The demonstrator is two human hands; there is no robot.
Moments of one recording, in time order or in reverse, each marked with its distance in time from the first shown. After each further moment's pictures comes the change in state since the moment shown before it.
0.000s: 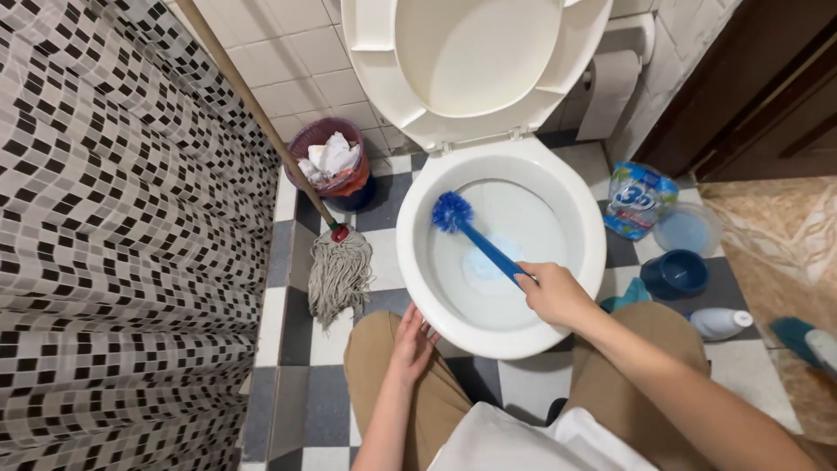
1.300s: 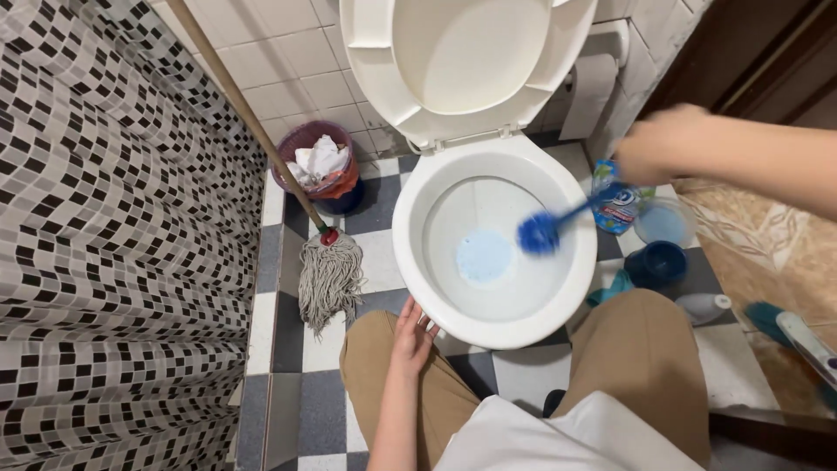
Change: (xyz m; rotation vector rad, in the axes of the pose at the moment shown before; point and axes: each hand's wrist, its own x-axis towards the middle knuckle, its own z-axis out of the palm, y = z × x) left_hand 0.008 -0.002 -0.006 -0.078 -0.030 0.024; right_hand 0.085 -0.016 -0.222 -1.361 -0.121 0.170
